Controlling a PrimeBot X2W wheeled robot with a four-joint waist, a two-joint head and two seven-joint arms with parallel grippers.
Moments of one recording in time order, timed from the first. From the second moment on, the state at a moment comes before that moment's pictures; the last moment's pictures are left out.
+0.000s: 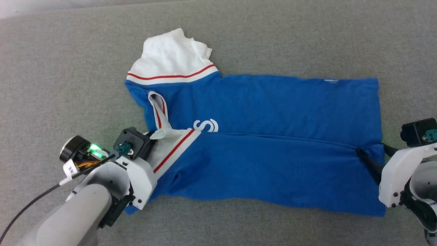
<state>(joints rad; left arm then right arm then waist) -0.48 0.65 -0.76 0.11 -0.45 0.11 0.18 -0.18 -0.41 0.06 0.06 0.44 0.13 0.59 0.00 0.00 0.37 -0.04</state>
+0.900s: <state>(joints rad) 0.01 0.55 -0.47 -0.17 -0.54 0.50 -0.25 0.14 -0.09 -0.23 -0.24 0.17 0.13 0.07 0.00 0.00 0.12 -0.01</state>
